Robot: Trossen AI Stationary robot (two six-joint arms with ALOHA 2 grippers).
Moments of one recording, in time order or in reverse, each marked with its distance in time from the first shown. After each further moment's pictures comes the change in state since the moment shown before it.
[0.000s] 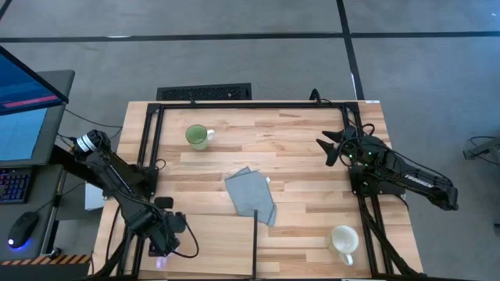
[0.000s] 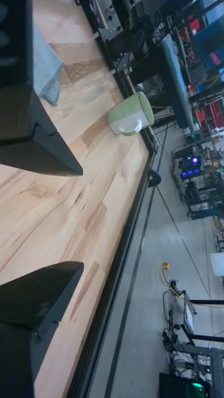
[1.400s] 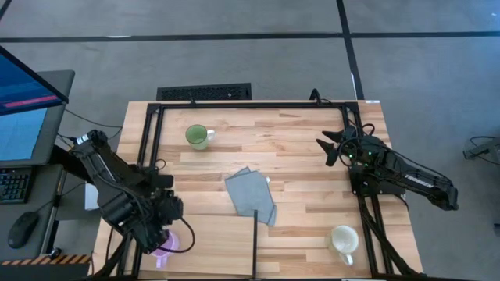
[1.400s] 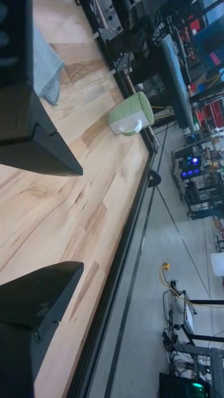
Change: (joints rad) left arm -0.001 -0.001 0.429 -0.438 -0.575 0.132; right arm 0.000 0.000 0.000 0.000 0.000 -0.001
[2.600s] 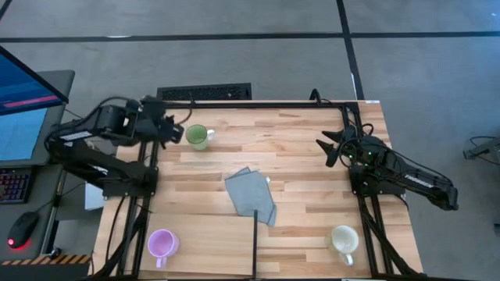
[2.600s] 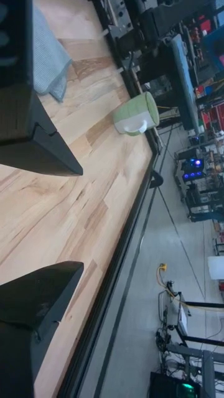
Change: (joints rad) left arm 0.894 -0.346 0.000 0.001 -0.272 -0.103; right arm 0.000 0.000 0.000 -0.001 -0.007 -0.054
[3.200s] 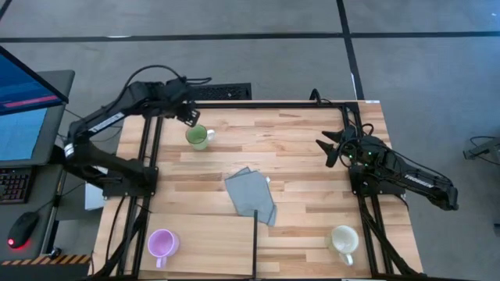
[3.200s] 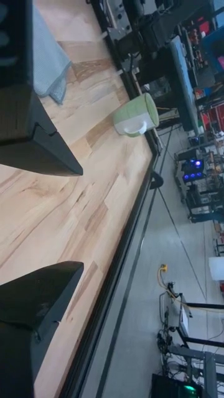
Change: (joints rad) left arm 0.478 0.193 -0.001 0.187 0.371 0.368; right arm 0.000 0.000 0.000 0.000 -0.004 0.009
